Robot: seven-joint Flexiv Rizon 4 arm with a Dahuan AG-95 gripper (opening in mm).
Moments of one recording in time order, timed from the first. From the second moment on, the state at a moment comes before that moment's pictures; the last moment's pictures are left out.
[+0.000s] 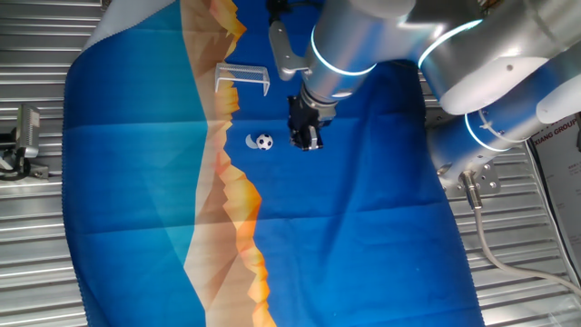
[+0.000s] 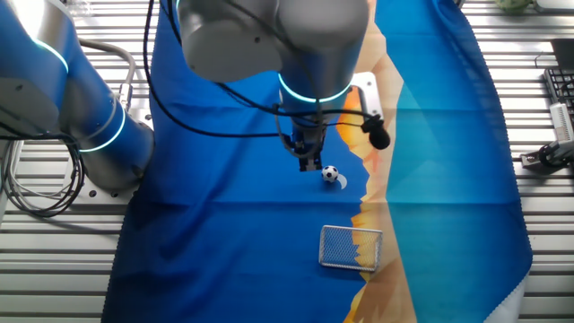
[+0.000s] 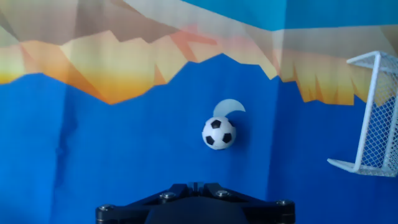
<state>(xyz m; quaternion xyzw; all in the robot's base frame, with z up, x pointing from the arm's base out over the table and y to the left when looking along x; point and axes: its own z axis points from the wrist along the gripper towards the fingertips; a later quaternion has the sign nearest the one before) 0.394 -0.031 0.042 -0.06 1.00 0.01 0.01</state>
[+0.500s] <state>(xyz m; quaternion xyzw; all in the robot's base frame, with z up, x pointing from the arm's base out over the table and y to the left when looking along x) 0.397 -0.033 0.031 -0.06 1.00 0.01 0.02</state>
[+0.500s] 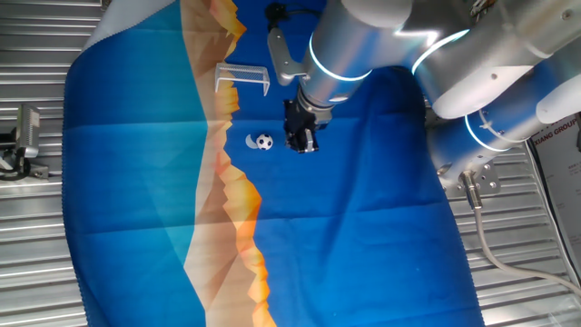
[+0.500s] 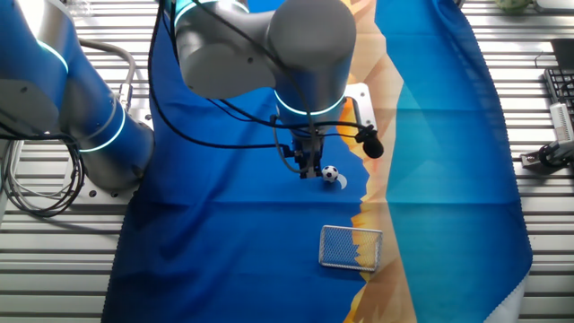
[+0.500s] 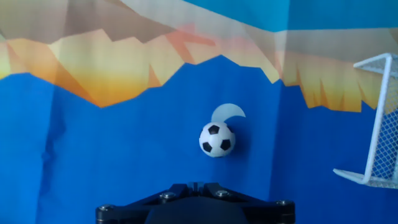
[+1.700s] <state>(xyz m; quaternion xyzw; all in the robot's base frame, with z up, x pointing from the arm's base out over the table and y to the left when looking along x) 0.429 -0.047 0.025 -0.08 1.00 0.01 0.02</state>
